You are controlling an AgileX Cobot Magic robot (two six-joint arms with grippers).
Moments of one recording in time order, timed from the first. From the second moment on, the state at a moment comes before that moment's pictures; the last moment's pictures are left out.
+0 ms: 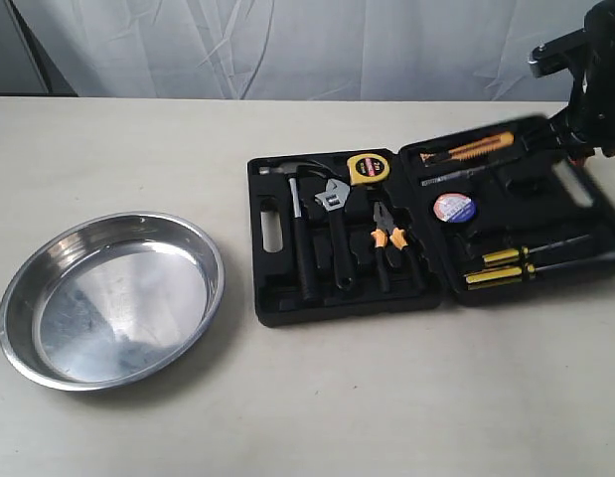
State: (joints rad) left arm -0.10 0.01 0.00 -0.05 0.05 -0.02; right arm 0.06 1.95 -1.39 -0.51 0.79 0.19
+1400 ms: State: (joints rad) left arm -0.10 0.01 0.00 -0.05 0.05 -0.02; right arm 0.55 2.28 -1.73 0.01 0.91 0.21
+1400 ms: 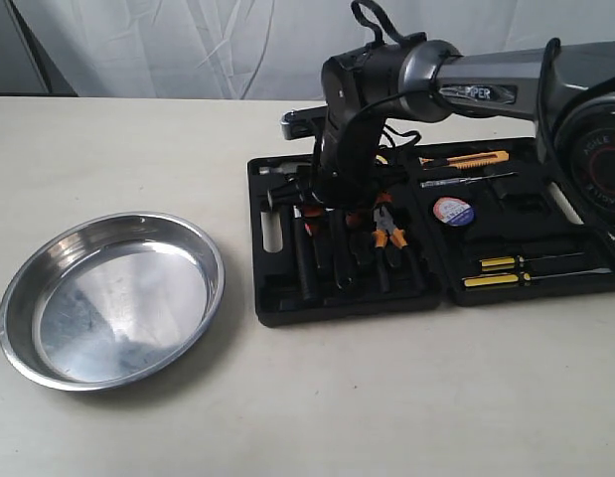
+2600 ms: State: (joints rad) left arm -0.10 0.01 0.00 -0.05 0.05 -0.02; right arm 0.55 2.23 -1.72 -0.06 0.87 0.20
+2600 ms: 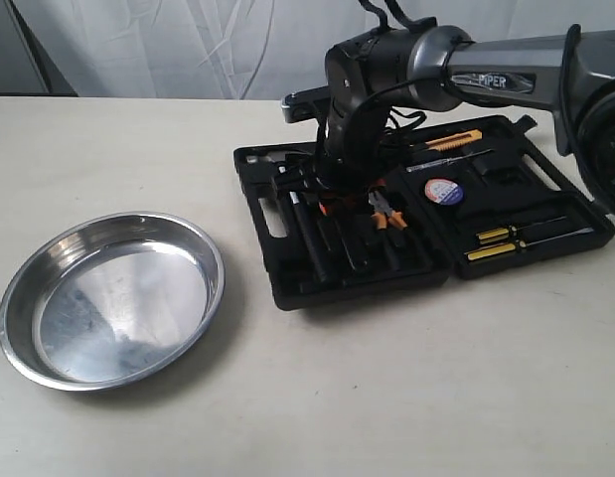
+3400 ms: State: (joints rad) left arm -0.10 0.01 0.00 -0.05 0.05 -0.02; right arm 0.64 2.07 -1.73 0.18 0.85 -0.25
